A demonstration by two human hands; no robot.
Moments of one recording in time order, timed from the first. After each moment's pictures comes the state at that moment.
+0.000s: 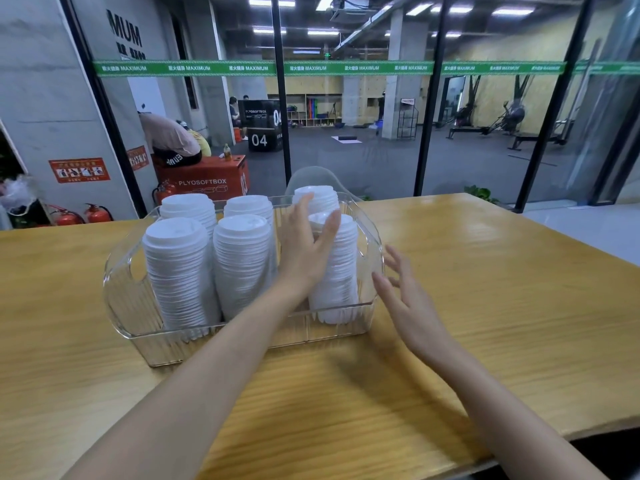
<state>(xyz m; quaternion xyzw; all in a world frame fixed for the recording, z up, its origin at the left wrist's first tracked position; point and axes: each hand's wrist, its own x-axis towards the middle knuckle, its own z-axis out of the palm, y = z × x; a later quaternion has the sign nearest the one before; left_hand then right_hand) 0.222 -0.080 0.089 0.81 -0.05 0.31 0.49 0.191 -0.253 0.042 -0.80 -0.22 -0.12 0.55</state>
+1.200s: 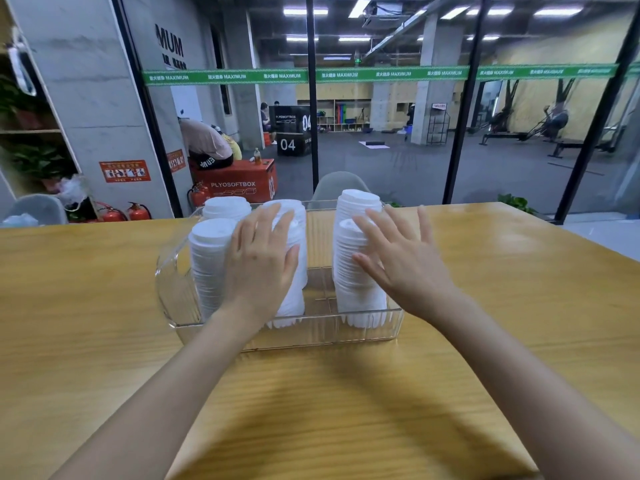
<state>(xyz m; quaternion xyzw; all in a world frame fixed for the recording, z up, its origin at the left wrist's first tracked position) 0.163 0.005 0.085 0.90 -0.01 0.44 0.01 0.224 -0.216 0.098 -0.90 -0.32 -0.30 0.04</state>
